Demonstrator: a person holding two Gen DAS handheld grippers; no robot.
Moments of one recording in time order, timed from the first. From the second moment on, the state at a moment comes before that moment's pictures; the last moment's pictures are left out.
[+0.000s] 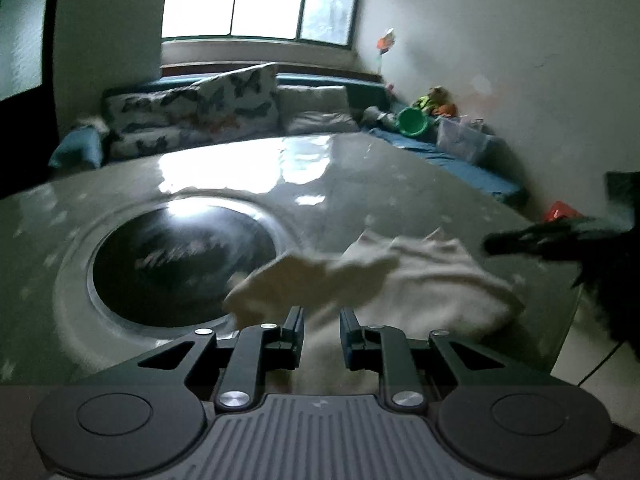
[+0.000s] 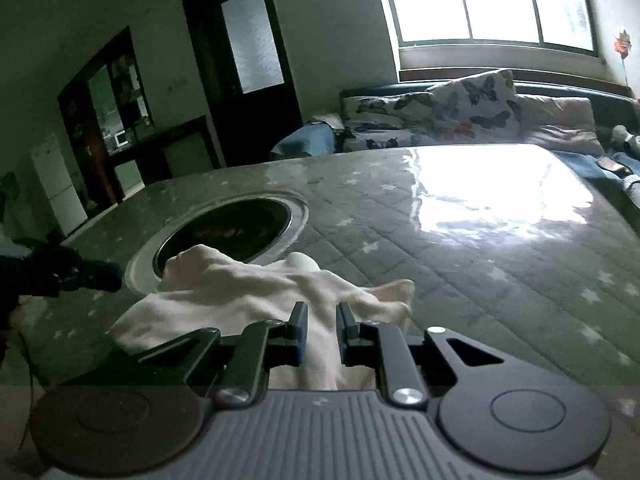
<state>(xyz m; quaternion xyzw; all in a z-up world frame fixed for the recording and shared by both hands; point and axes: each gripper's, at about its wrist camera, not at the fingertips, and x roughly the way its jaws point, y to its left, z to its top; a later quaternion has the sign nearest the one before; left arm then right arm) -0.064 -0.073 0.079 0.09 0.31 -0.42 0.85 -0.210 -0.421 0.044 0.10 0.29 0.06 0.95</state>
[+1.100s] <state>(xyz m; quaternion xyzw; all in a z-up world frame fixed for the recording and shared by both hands) -0.010 -0.135 0.043 0.05 0.35 -0.43 0.83 -0.117 -0.387 0.024 0.07 0.34 0.12 0.93</state>
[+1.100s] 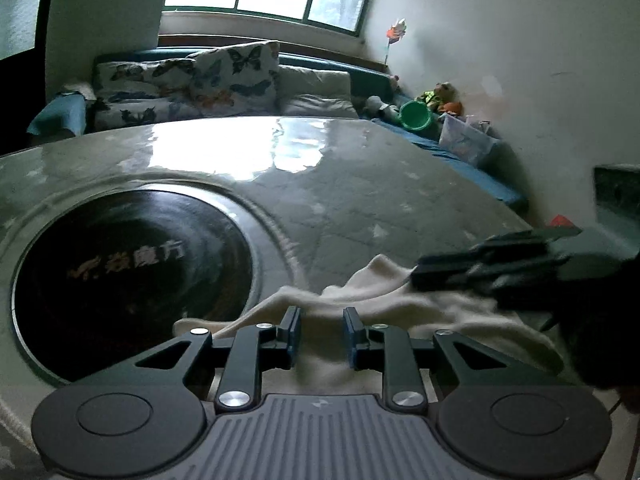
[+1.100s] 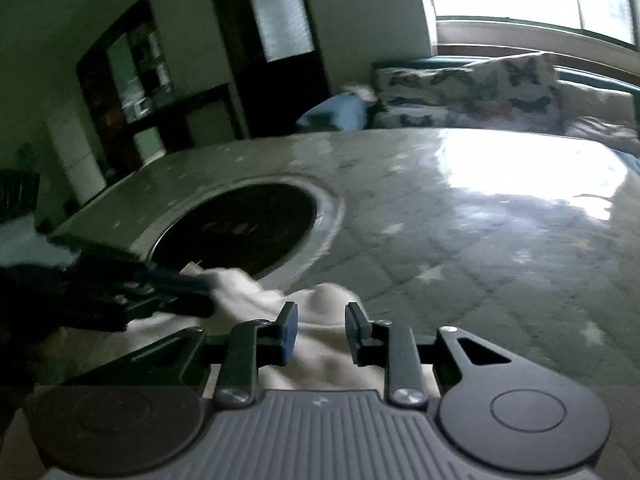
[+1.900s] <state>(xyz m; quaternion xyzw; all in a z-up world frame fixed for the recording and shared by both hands) 0.008 -0.147 0.046 0.04 0.34 -0.38 0.86 -0.114 -0.363 0.010 0.02 0.33 0.09 0.94</state>
